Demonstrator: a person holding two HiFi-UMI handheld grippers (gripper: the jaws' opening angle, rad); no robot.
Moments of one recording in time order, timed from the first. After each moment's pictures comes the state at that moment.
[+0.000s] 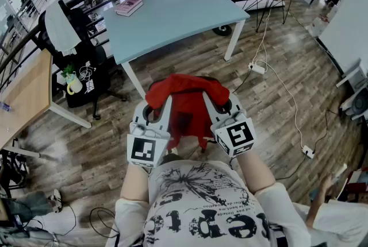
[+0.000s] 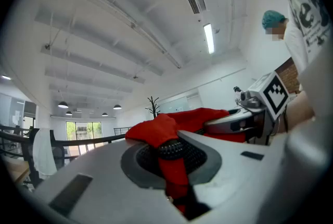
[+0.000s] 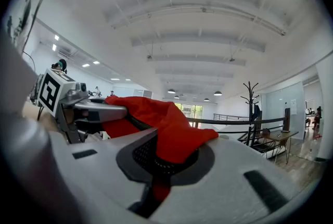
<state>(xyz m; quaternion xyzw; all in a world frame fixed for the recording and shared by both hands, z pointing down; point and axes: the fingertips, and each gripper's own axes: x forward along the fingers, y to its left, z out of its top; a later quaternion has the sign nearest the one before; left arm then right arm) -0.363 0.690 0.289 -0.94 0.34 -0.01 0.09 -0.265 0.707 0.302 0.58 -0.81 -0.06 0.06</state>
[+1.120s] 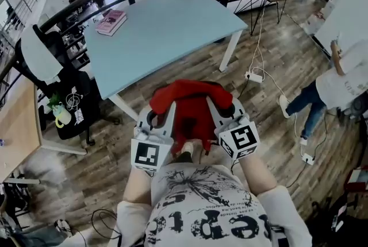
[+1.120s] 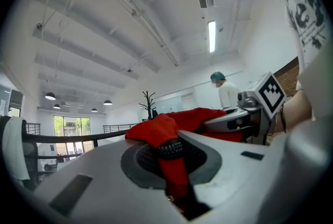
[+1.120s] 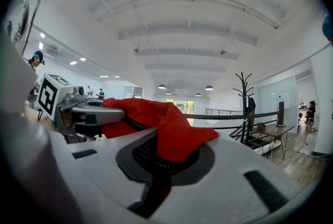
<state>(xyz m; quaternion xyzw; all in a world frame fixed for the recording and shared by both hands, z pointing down) -0.259 0.473 0.317 -0.95 0.29 -0.01 0.08 -0.158 0.496 0.330 0.62 -0.78 -0.03 0.06</state>
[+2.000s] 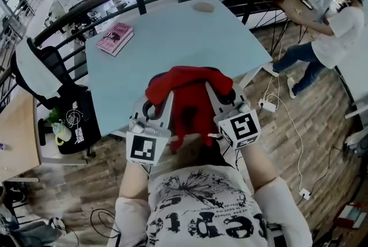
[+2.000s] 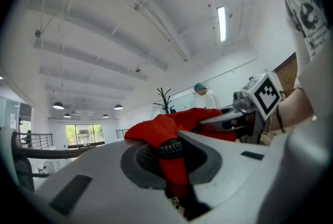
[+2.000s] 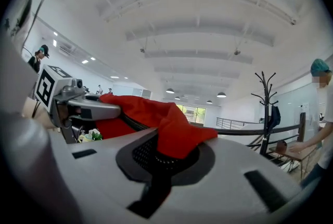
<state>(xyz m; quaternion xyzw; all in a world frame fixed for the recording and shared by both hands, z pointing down) -0.167 0.174 0.291 -0.93 0.35 -0.01 0.10 -0.064 0.173 0.301 0.57 -0.82 -0.08 0.06</state>
